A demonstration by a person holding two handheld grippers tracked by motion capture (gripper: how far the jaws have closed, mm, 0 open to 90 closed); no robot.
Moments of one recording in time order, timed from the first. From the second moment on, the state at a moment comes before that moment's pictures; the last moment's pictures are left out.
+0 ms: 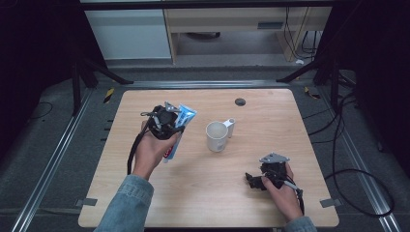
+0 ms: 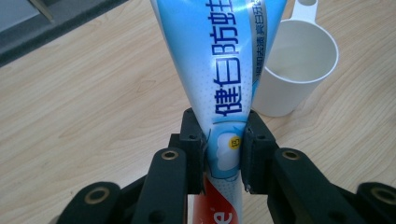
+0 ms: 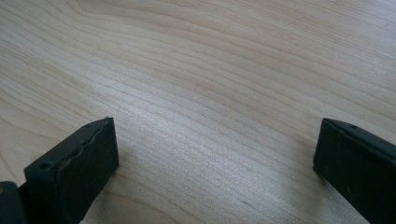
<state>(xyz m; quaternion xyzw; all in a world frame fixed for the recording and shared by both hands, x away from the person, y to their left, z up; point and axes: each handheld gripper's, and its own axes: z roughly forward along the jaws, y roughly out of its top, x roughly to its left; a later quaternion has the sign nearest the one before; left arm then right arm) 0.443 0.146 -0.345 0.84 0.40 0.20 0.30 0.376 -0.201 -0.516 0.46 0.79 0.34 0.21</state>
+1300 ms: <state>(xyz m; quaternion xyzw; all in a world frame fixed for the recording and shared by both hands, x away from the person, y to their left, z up) 0.428 0.111 -0.321 0.79 0.36 0.26 0.42 0.375 -0.200 -0.515 0.46 0.80 0.34 0.20</state>
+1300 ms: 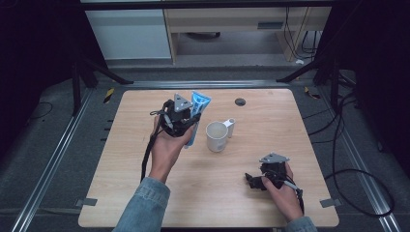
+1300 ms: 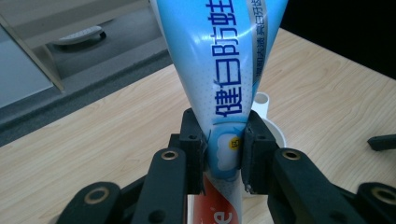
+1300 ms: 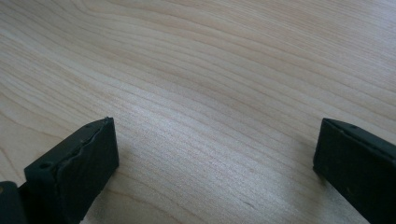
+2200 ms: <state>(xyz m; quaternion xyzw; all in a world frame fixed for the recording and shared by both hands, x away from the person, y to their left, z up) 0.430 0.098 -0.318 0.75 0.37 0.29 0.46 0.376 -0.201 -0.516 0.45 0.80 0.34 0.20</state>
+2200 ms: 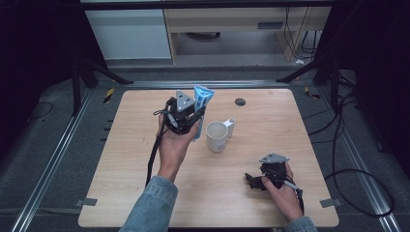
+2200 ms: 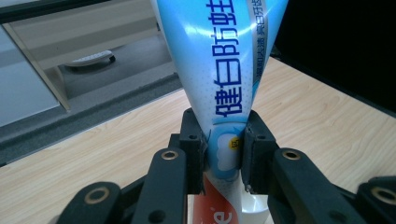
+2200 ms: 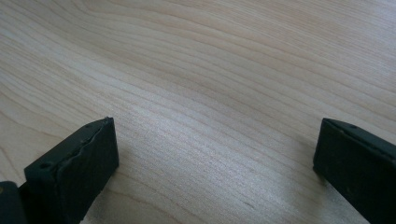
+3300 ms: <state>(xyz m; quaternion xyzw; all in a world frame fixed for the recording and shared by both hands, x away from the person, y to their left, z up) 0.417 0.080 -0.312 0.71 0.36 0.32 0.52 0.376 -0.200 -0.516 0.46 0.80 0.34 0.20</state>
